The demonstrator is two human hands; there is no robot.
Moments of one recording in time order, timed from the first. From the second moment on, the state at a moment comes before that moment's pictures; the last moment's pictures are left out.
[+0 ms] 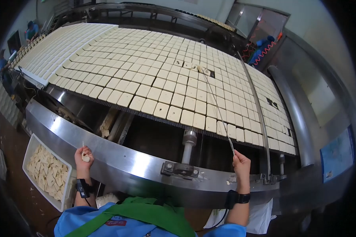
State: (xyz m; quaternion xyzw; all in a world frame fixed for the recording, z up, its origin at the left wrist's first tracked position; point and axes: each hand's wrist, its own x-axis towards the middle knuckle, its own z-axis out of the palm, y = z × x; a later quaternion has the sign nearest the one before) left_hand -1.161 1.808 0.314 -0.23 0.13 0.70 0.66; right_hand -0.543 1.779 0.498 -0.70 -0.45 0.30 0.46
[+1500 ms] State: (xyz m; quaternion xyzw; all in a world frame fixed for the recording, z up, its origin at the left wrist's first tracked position) left_hand -1.246 1.818 0.338 -0.19 0.19 0.67 0.69; right_hand -0.645 1.776 0.556 -0.73 -0.39 0.35 0.43
